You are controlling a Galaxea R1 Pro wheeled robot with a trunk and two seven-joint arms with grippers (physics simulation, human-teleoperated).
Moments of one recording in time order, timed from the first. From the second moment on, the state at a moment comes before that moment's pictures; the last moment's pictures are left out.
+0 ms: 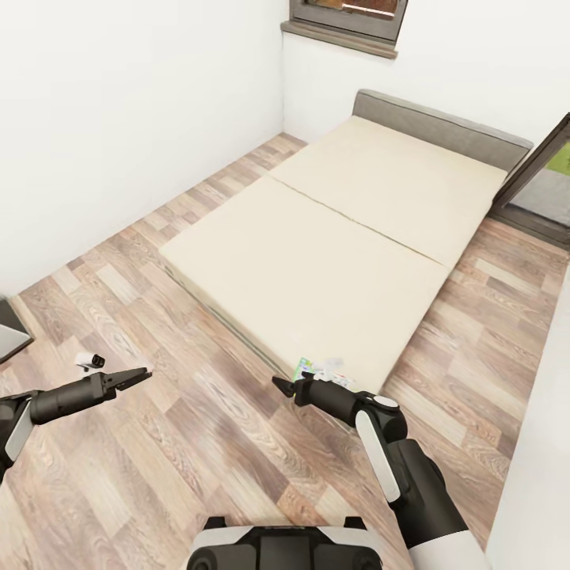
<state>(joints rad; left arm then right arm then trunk) -0.71 0.46 0.25 -0.73 0.24 0.70 -1.53 -0.49 0.12 0.15 -1.34 -0.25 0.60 0.43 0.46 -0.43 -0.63</state>
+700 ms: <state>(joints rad) -0.71 0.46 0.25 -0.73 0.24 0.70 -1.53 -0.49 0.12 0.15 -1.33 -0.25 0.60 0.43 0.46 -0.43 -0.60</state>
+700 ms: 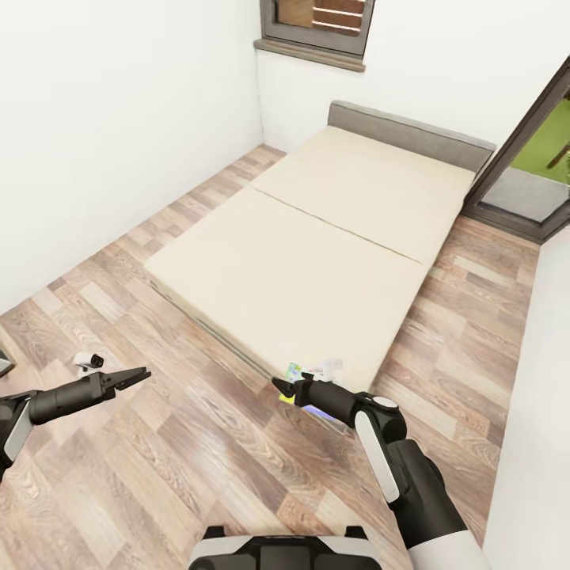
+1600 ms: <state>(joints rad) -0.71 0.46 0.26 -0.73 0.24 0.70 -1.53 -0.49 0.12 0.15 -1.32 -0.24 0.55 0.43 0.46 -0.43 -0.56</state>
